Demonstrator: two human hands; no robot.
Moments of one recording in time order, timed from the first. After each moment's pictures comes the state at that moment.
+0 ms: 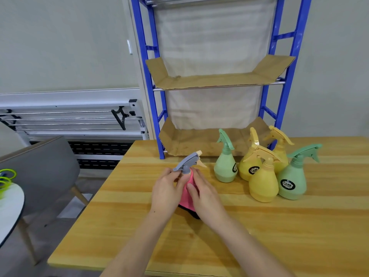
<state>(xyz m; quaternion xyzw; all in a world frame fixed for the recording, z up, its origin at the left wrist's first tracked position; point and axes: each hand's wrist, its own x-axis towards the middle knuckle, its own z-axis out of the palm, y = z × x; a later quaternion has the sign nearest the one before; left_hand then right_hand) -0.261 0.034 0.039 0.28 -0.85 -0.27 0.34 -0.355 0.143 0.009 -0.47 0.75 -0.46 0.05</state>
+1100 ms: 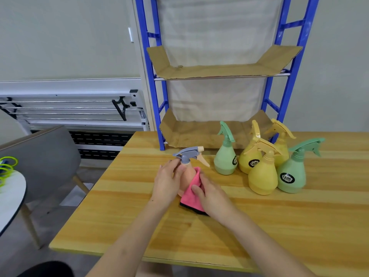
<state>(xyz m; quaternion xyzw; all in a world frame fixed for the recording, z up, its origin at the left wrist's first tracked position) -0.265 0.028 0.031 0.28 -0.84 -0.33 0.32 -0.366 0.168 0.002 -0.46 0.80 -0.37 0.12</state>
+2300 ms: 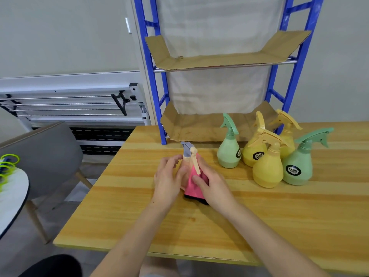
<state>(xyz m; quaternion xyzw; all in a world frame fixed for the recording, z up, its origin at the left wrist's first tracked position) -0.256 0.028 0.009 0.28 -0.81 -0.37 0.36 -0.362 0.160 0.006 -0.46 0.74 -0.48 0.10</state>
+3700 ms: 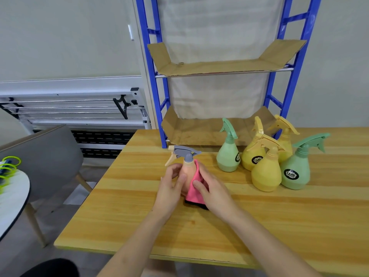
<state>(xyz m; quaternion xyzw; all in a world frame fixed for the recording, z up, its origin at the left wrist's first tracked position) -0.245 0.033 -0.006 0.25 -0.77 -0.49 0.33 -0.365 0.163 0.000 -0.47 0.76 -0.44 0.10</state>
